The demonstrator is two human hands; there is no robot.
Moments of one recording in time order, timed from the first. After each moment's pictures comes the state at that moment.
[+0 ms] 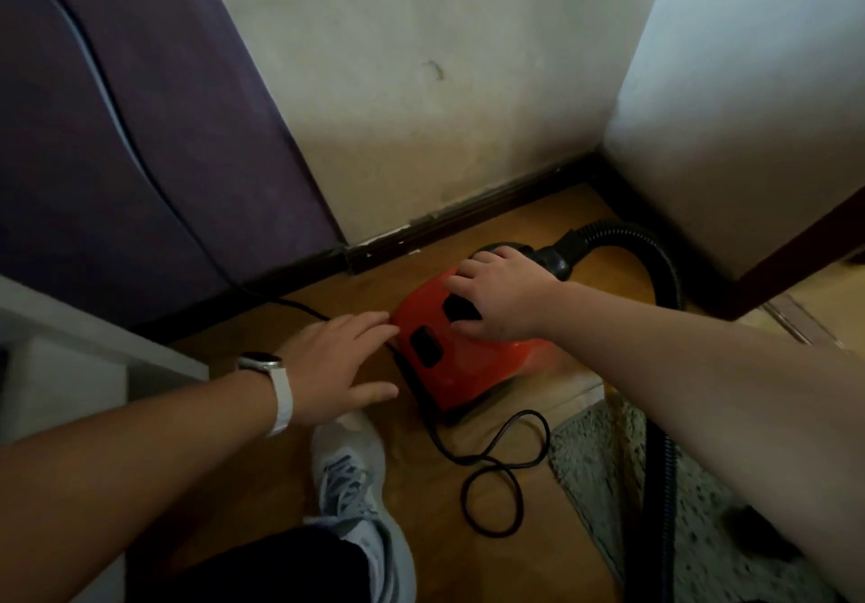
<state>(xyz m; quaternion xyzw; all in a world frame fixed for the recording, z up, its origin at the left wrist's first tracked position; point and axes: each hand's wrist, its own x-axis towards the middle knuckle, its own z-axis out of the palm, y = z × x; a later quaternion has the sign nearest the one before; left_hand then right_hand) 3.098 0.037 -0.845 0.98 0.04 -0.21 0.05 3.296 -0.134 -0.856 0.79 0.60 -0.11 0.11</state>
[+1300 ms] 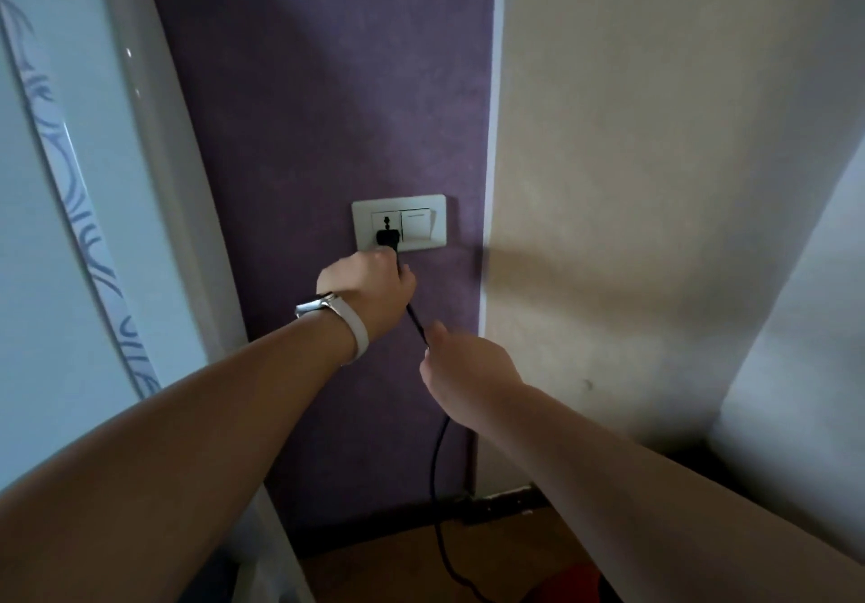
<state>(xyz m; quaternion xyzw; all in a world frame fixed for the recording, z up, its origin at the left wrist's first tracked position) 3.123 0.247 -0.497 0.90 0.37 0.21 -0.02 3.177 0.122 -0.549 0.86 0.49 -0.03 -0.10</state>
